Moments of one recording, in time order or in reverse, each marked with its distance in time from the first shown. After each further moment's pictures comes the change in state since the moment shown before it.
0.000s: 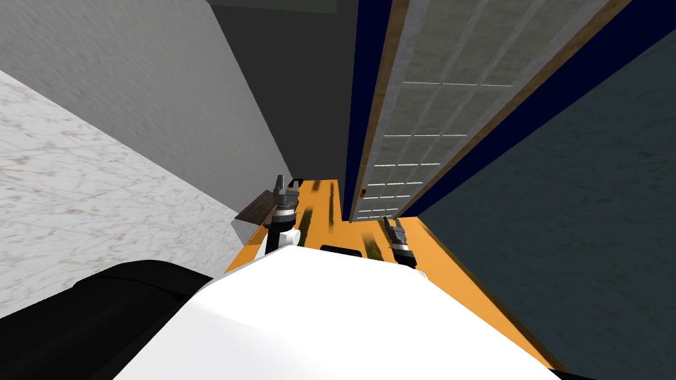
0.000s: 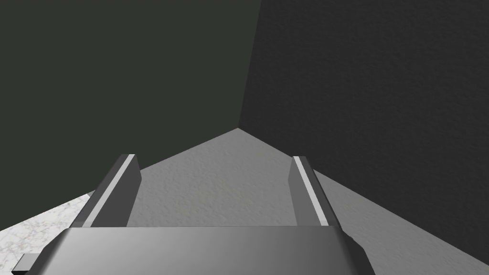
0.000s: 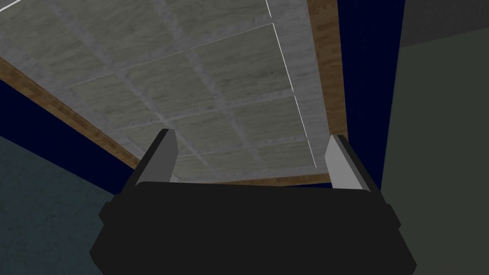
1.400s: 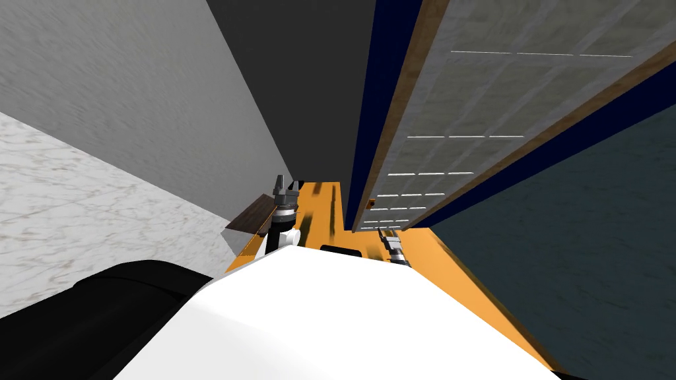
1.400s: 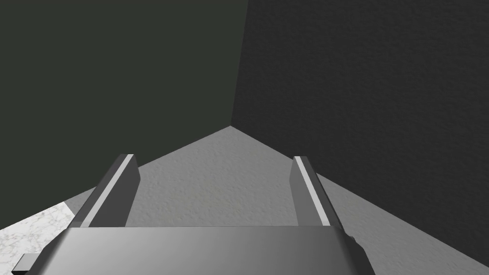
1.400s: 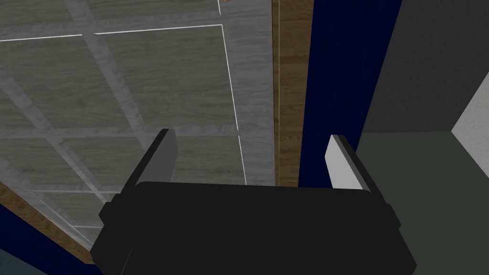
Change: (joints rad) arm -0.039 0.013 -0.077 0.292 0.176 -0.161 0.217
